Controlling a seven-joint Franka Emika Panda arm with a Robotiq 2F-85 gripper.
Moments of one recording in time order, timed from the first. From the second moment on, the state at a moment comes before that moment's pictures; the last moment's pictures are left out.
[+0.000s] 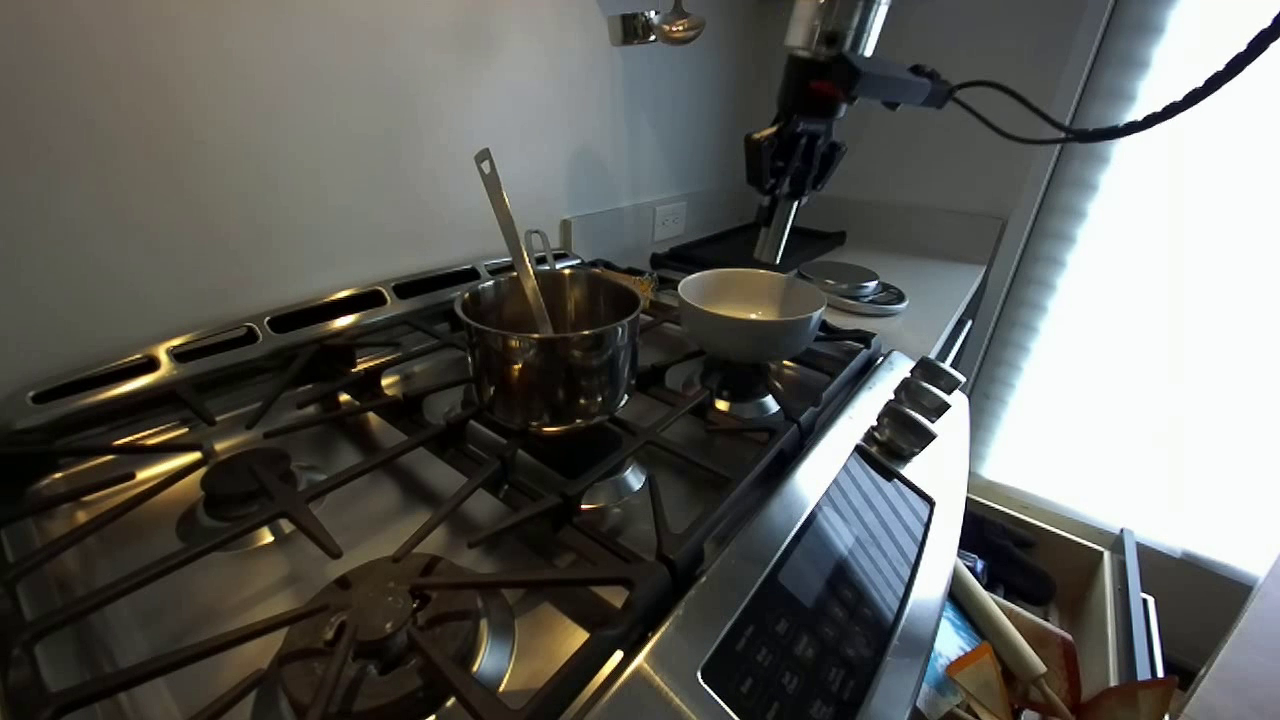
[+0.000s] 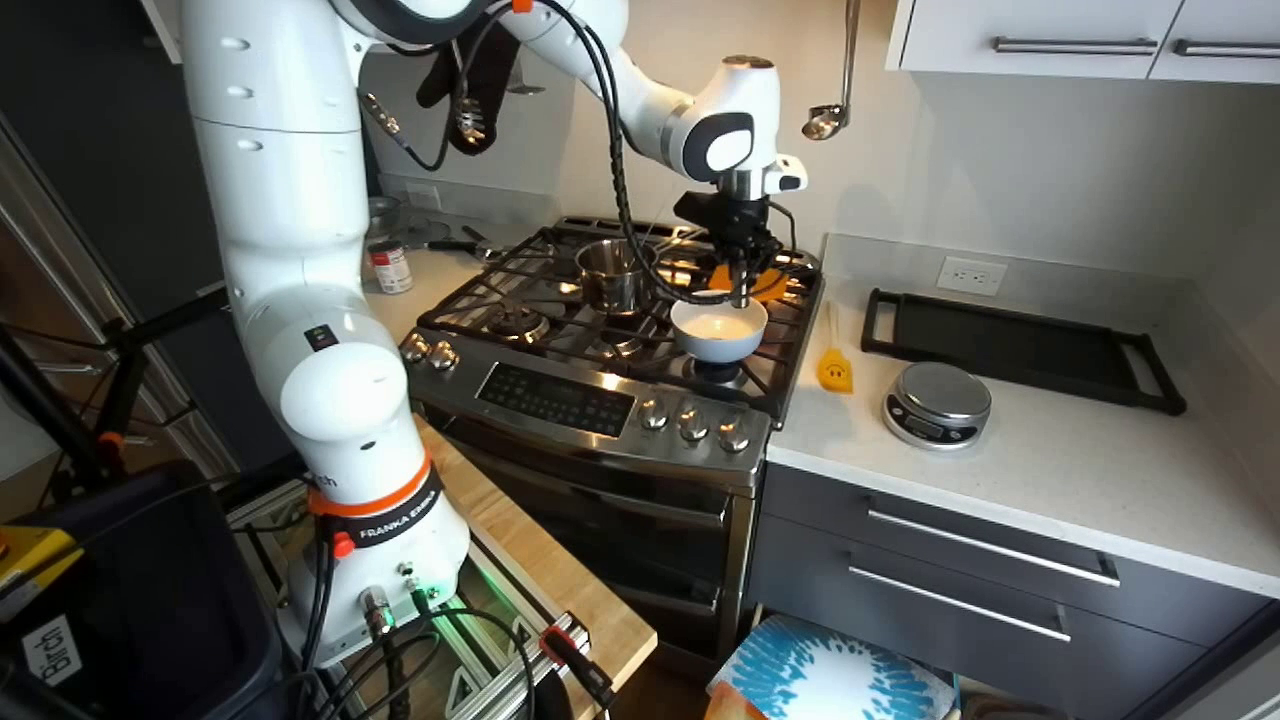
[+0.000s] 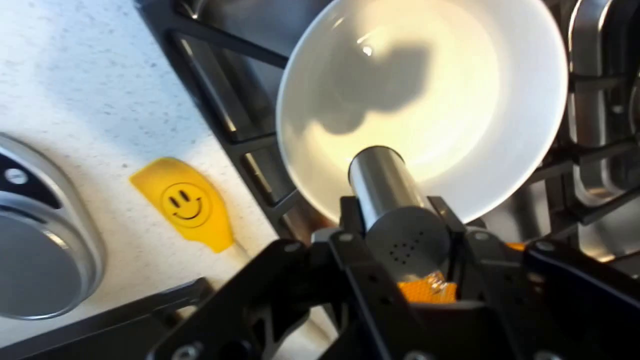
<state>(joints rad) -0.11 0.20 -0.02 -2.07 0.12 2.45 -0.20</state>
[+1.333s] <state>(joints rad) -0.19 0.57 -0.14 -1.60 0.22 2.36 0.16</state>
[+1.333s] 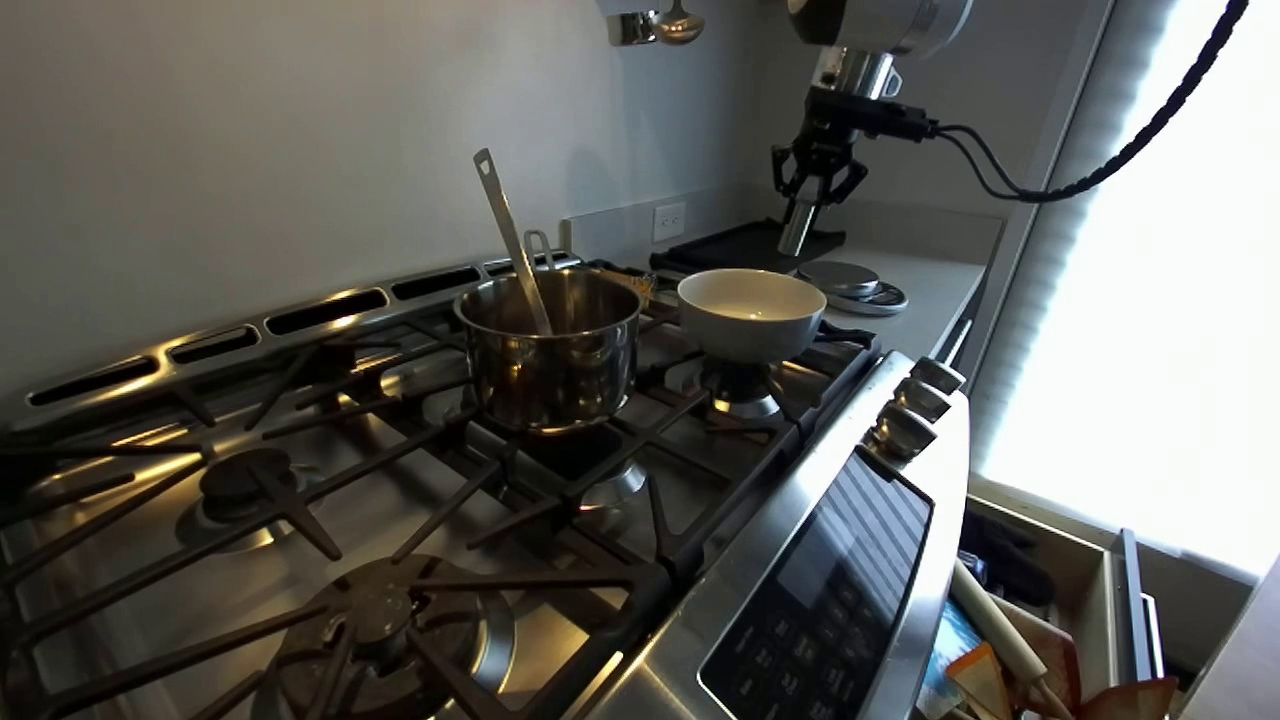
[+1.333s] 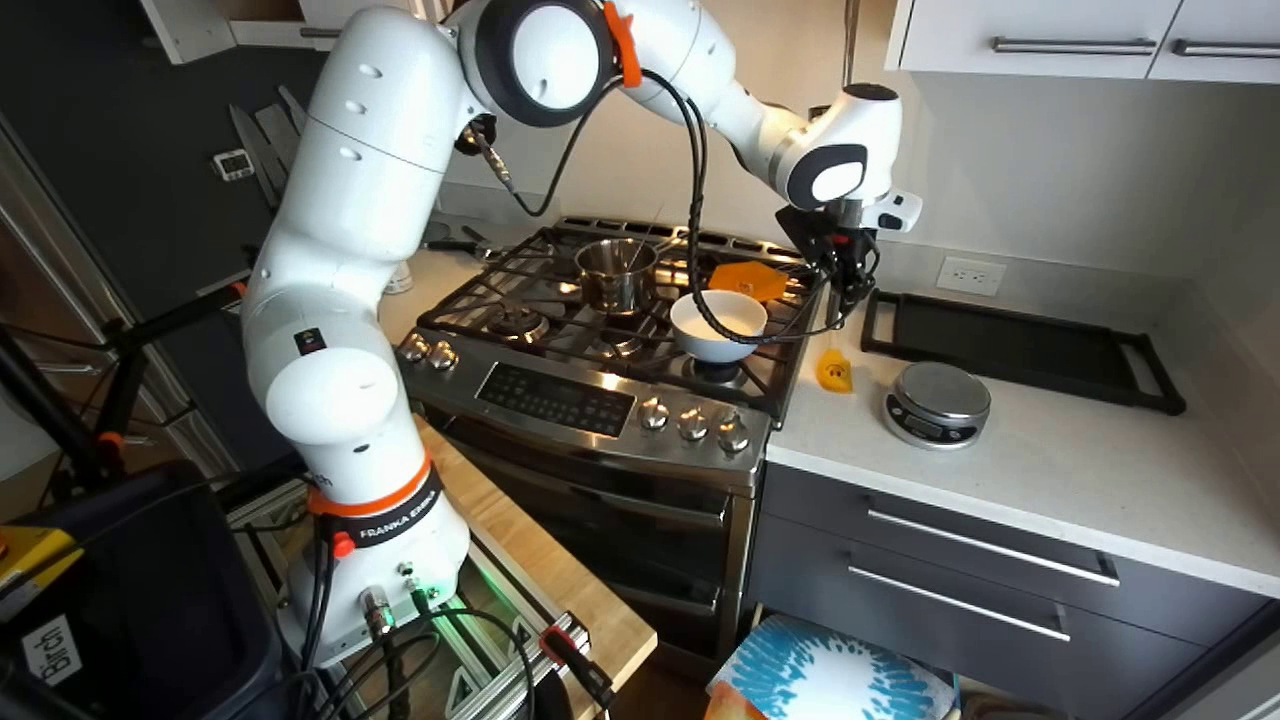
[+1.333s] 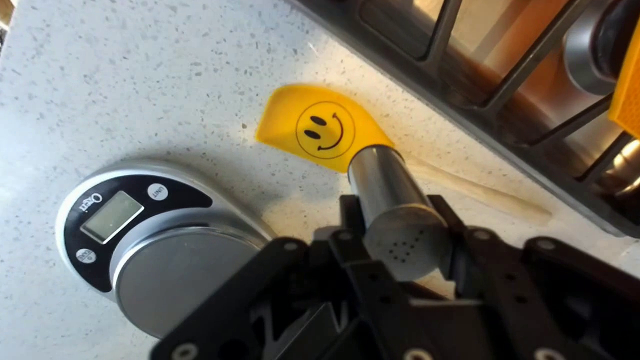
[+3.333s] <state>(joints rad) -0.24 0.96 -0.19 -1.17 0.25 2.29 0.51</state>
